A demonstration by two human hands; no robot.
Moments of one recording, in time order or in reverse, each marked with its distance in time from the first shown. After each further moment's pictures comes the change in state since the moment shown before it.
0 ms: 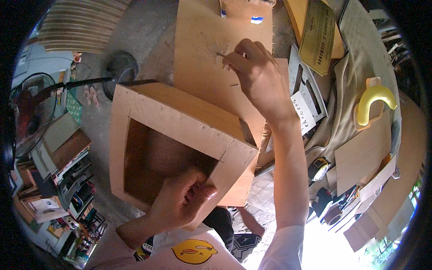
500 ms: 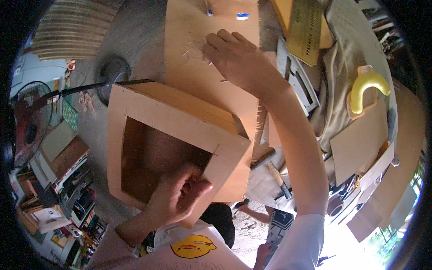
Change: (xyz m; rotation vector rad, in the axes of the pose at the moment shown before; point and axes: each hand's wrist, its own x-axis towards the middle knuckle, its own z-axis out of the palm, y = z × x) left_hand -0.005 -0.006 -0.001 0.009 -0.033 -0.009; right_hand 0.022 0.006 -0.004 -0.269 -0.203 -0.279
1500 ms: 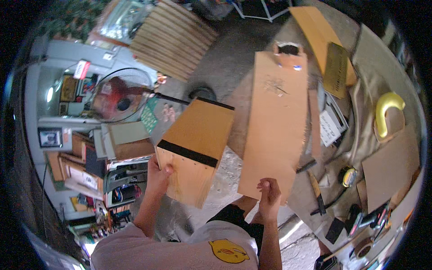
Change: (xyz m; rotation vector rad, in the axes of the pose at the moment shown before) left_hand -0.183 0.015 -0.077 -0.198 0.758 0.100; right_hand -0.190 -0.297 0.002 1.512 0.464 1.033
